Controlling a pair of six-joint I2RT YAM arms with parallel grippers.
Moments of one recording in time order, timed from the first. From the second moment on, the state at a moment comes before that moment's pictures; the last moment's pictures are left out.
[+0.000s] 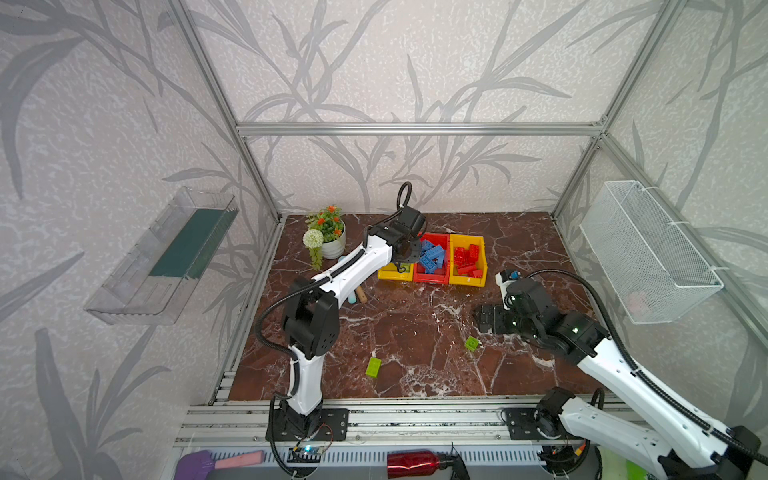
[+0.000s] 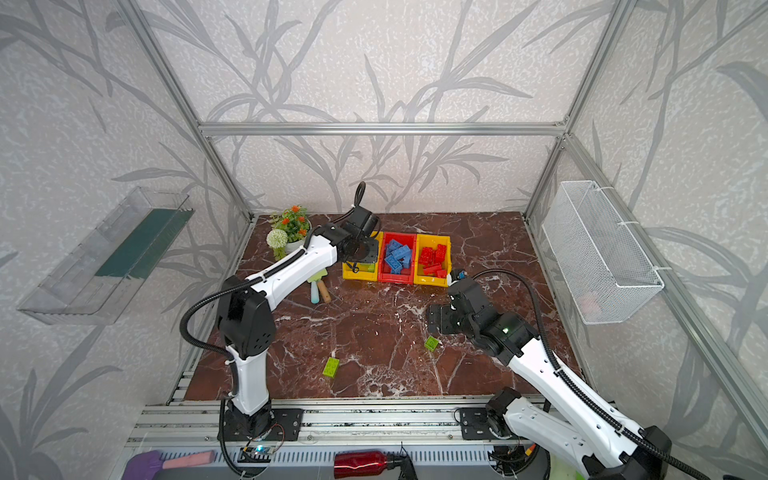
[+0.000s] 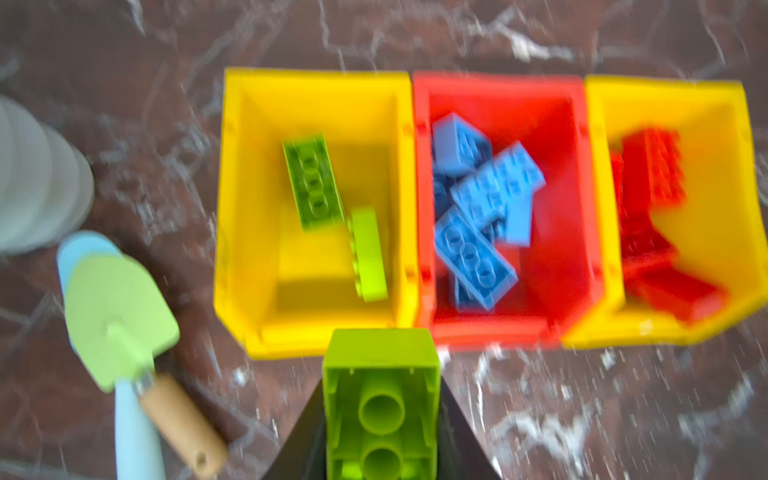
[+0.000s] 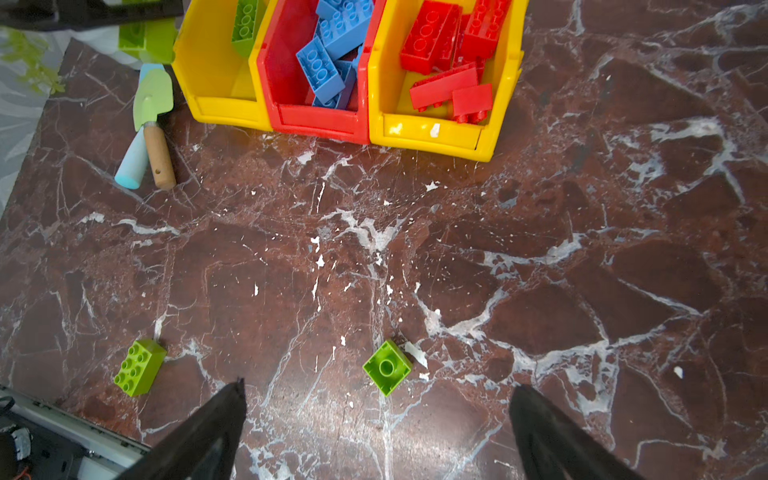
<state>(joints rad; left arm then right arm) -0.56 2.04 1.88 -0.85 -0.20 -0.43 0.59 0.92 0.87 -0.79 0.10 0.49</state>
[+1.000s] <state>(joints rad) -0.46 2.20 2.06 -0.98 0.01 -0.40 0.38 1.02 0.90 -0.71 -0.06 0.41</state>
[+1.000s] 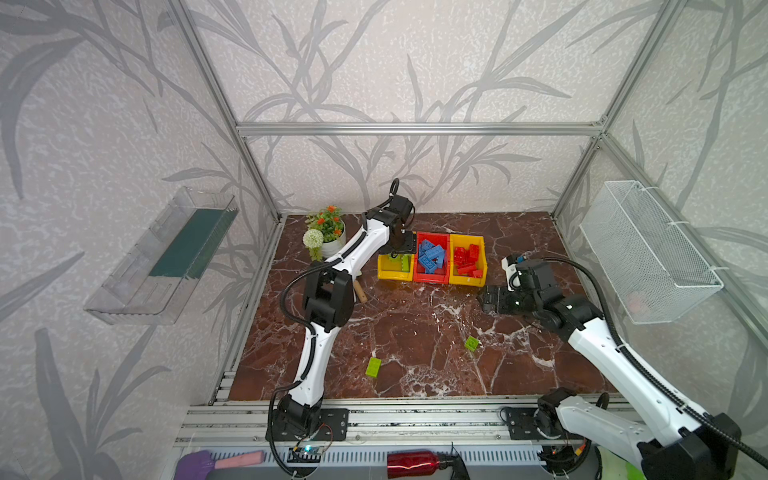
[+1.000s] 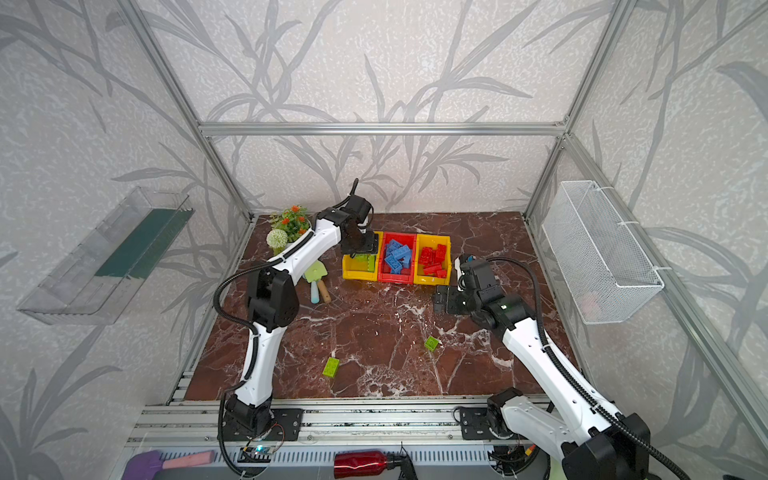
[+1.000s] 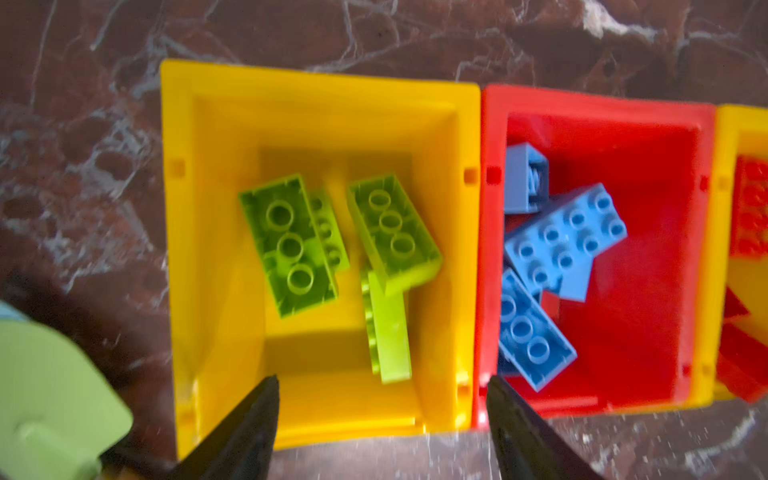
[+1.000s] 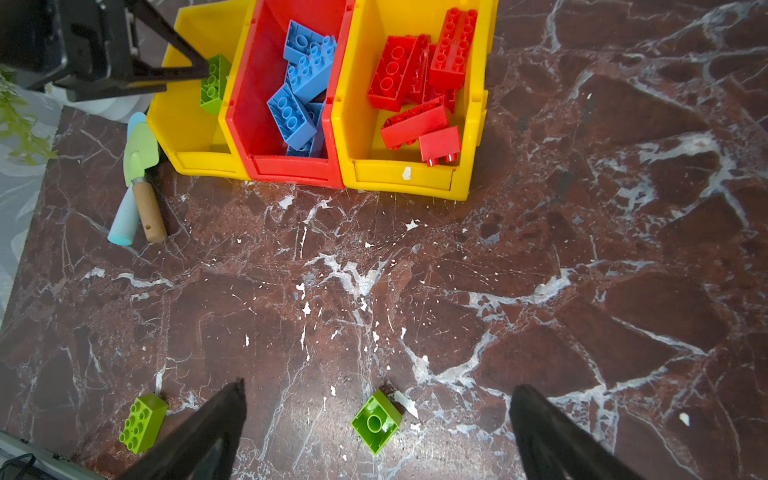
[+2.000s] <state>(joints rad) -0.91 1.12 0.59 -0.73 -0.20 -0.77 0.70 0.91 0.82 -0.75 0.01 0.52</state>
